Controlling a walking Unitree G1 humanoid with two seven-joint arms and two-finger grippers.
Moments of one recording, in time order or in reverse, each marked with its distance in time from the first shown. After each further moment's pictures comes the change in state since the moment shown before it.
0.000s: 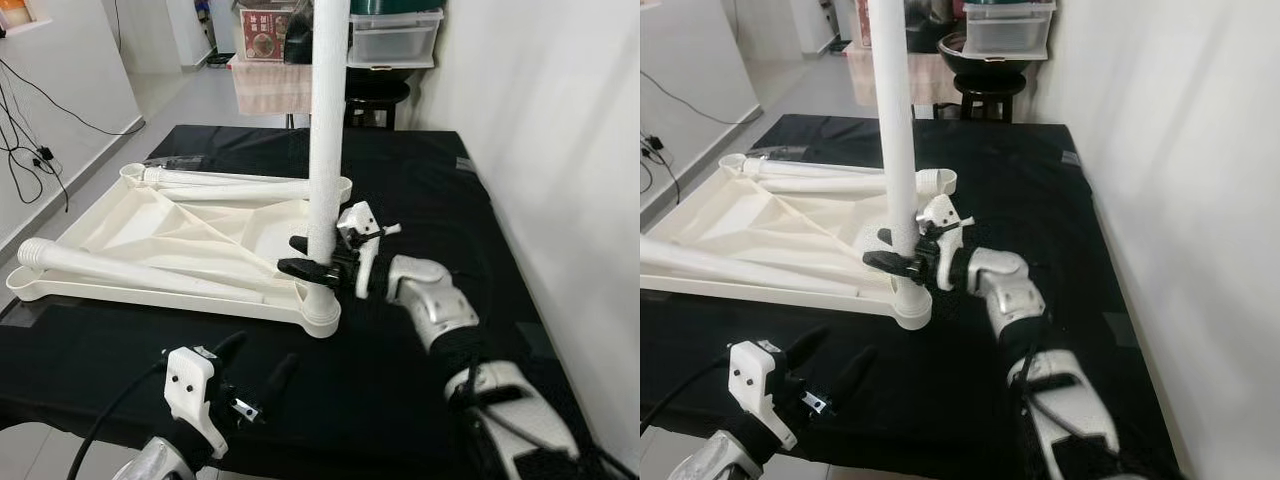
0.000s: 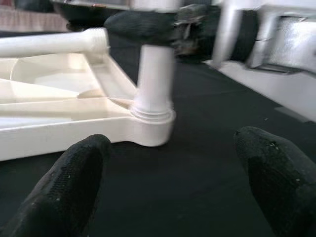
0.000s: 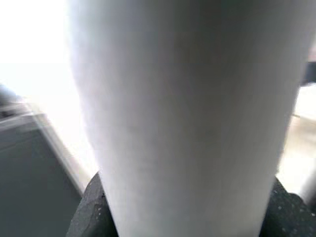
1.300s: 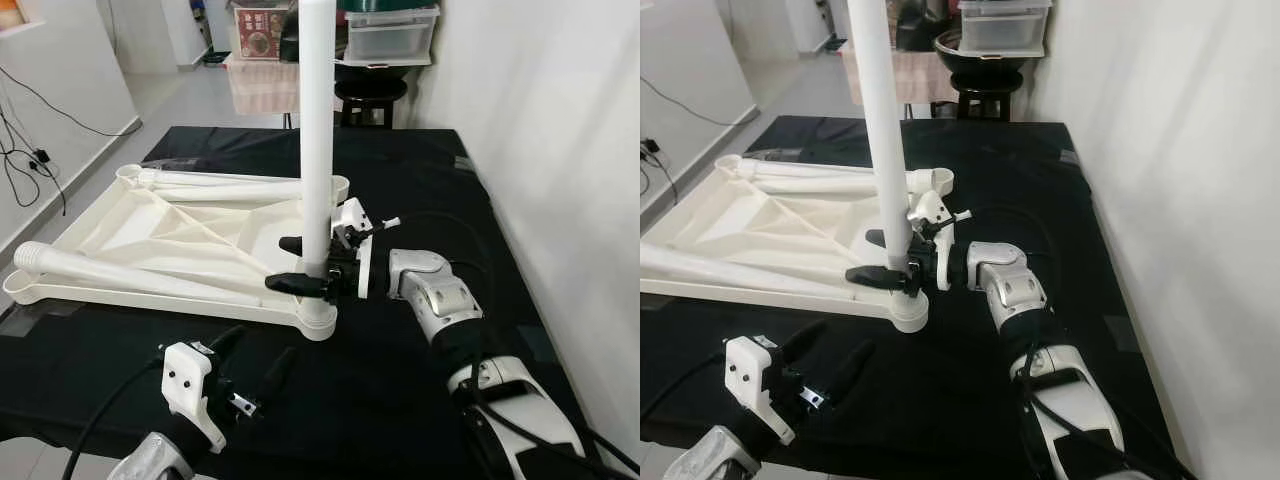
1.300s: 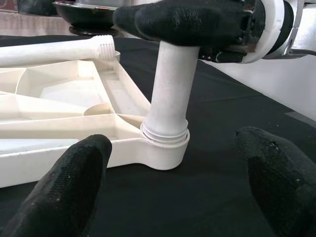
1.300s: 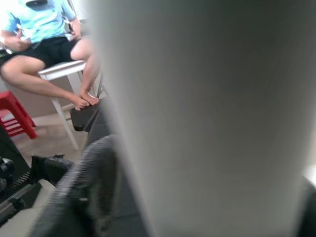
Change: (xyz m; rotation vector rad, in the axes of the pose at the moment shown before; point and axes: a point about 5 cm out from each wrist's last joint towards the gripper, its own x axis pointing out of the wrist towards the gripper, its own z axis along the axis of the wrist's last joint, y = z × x) left arm 0.001 0.004 0.005 0.014 -0.018 0.007; right arm -0.009 0.003 0.026 -0.007 0.010 0.688
